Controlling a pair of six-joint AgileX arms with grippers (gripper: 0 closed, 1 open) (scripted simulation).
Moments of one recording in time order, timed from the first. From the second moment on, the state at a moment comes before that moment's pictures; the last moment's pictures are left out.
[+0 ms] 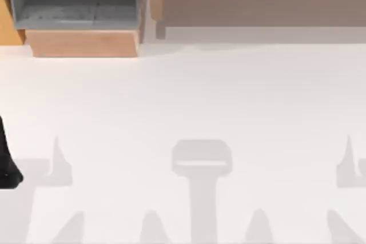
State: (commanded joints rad) left arm 0.00 0.00 0.00 0.00 0.00 0.00; right arm 0.00 0.00 0.00 0.00 0.00 0.00
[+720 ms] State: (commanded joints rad) left arm 0.08 0.50 0.22 0.24 0.12 0.33; right arm 0.00 0.00 0.00 0.00 0.00 0.00
